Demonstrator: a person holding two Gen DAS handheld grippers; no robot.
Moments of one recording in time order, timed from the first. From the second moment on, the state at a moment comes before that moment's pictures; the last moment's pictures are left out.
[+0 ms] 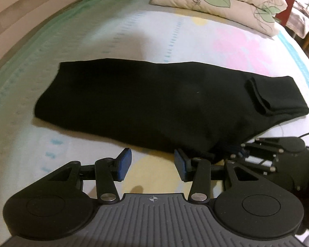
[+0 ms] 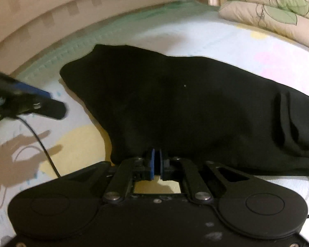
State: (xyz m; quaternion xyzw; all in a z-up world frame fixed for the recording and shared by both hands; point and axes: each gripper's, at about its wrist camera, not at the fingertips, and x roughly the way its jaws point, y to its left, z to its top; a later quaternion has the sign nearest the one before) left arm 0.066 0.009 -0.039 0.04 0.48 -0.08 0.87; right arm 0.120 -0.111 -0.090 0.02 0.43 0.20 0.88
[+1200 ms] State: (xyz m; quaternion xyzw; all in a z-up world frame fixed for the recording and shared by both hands) left arm 0.091 0.016 -0.082 -0.03 0.51 -0.15 0.85; right arm 0.129 -0.112 -0.085 0.07 0.47 0.19 0.86
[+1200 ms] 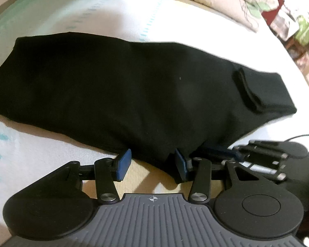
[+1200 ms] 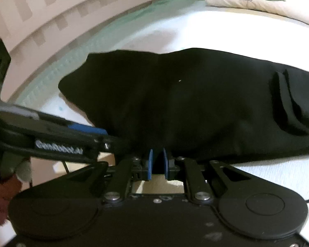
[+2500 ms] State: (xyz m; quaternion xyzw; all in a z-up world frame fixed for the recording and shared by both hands) left arm 0.171 0.181 -0.086 -0.19 0.44 0.02 0.87; right arm 0.127 -0.099 -0.091 0.00 0.47 0.19 0.86
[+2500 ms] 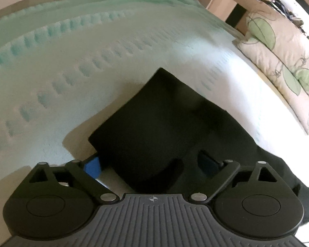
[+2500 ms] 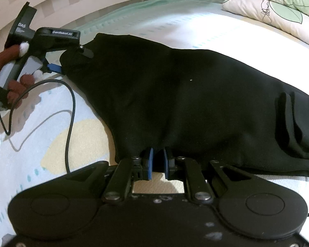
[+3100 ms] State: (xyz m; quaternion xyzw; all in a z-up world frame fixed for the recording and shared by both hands) left arm 0.134 0.100 0.044 -0.12 0.33 -0.02 0.94; right arm 0.120 -0.102 -0.089 0.02 0.45 0.19 0.87
